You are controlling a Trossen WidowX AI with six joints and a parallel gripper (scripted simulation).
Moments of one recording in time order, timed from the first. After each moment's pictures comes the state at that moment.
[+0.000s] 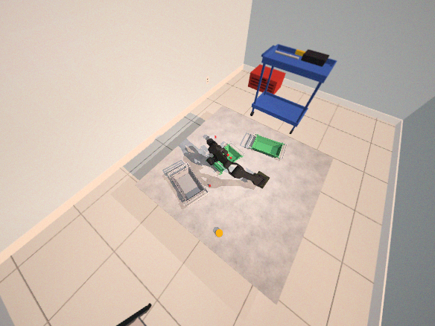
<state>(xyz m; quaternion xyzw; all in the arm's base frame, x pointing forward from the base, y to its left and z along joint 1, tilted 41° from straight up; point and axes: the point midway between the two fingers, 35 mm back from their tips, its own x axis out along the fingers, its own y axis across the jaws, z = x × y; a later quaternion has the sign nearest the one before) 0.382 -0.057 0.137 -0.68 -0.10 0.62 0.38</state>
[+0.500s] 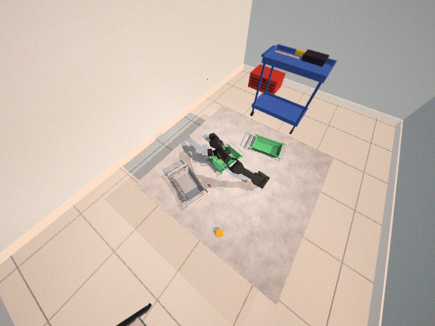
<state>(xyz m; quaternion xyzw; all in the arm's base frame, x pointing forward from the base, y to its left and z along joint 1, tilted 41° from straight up) 0.389 -0.098 0.121 -0.54 0.09 0.63 0.55</state>
